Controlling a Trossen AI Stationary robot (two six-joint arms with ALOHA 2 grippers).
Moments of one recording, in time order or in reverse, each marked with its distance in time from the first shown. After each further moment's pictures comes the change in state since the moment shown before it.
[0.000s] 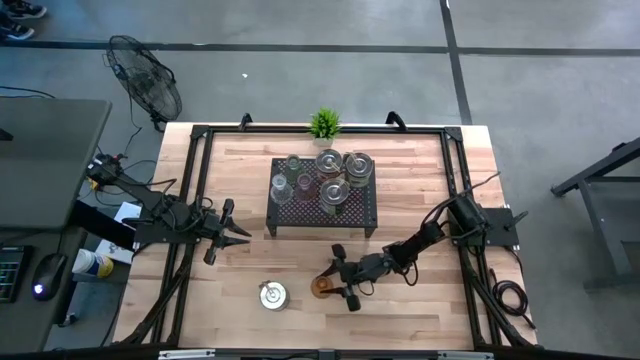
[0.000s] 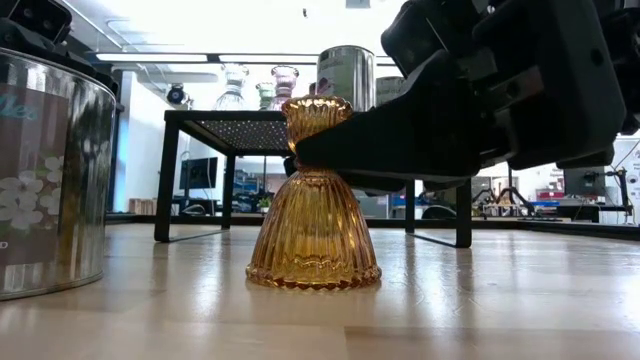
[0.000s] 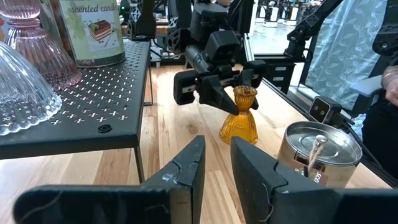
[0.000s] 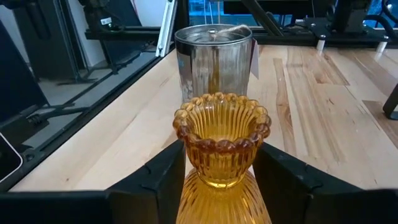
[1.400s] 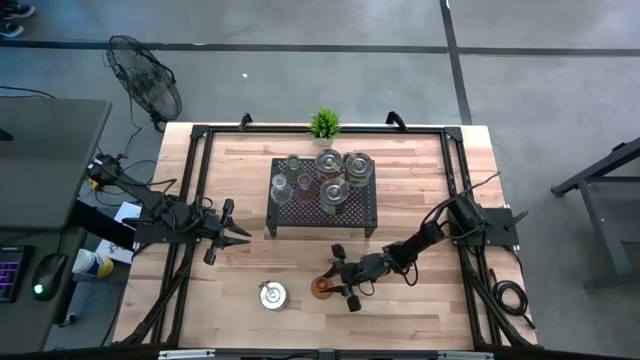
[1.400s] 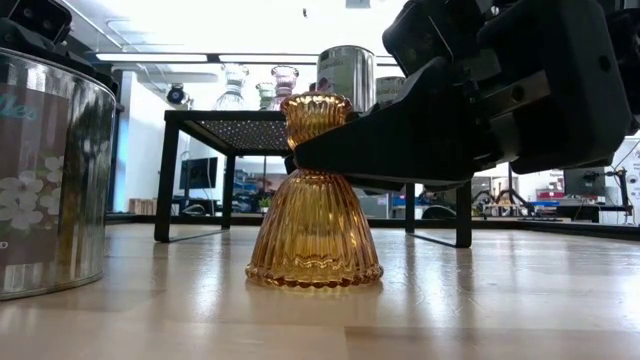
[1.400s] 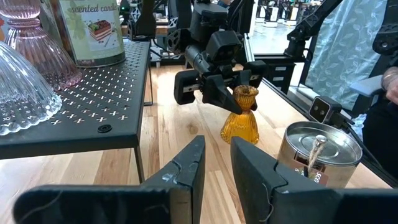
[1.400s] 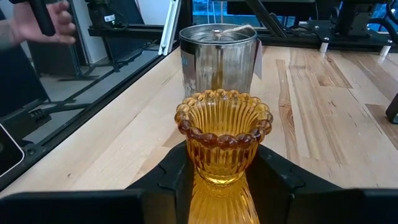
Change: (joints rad) left arm 0.000 0.000 0.000 0.000 0.000 0.000; right arm 0.000 0.001 0.000 0.003 -0.011 -0.024
